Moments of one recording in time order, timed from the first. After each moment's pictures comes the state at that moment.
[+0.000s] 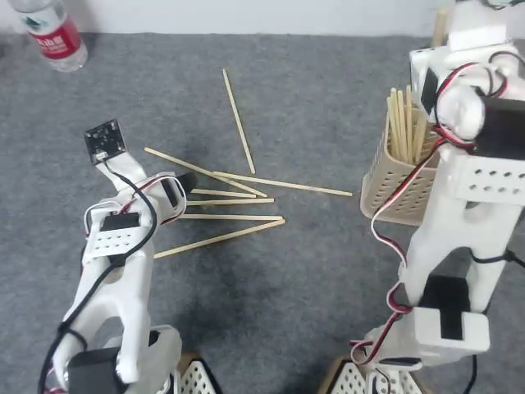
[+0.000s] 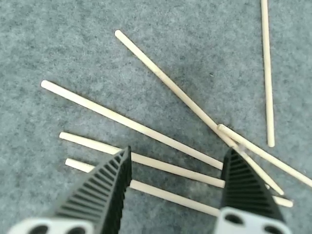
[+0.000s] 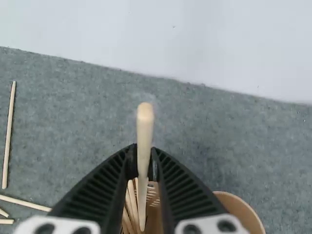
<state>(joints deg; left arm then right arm) -14.2 -23.5 61.5 26.2 23.3 1.8 1.9 -52.7 91.5 13.9</state>
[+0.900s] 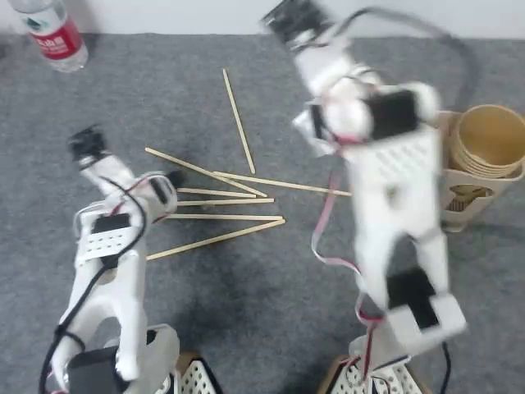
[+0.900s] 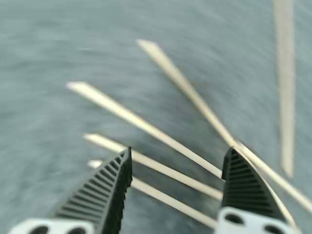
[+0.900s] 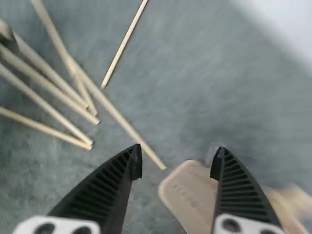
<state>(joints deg) -19.0 -23.5 61.5 26.2 27.6 -22.2 9.3 -38.6 98.0 25.1</state>
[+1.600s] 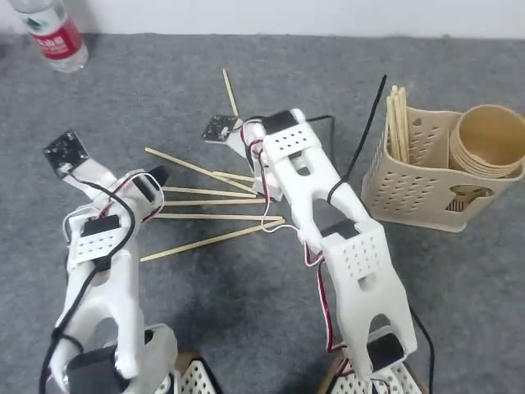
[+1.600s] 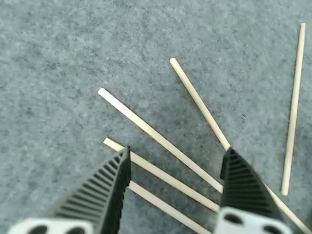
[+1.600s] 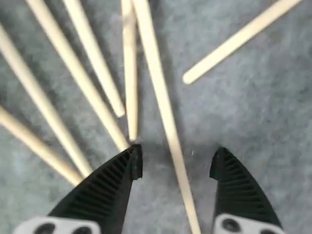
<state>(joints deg) -22.0 -23.5 61.5 24.8 30.3 -29.5 48.5 -36.2 82.5 41.4</state>
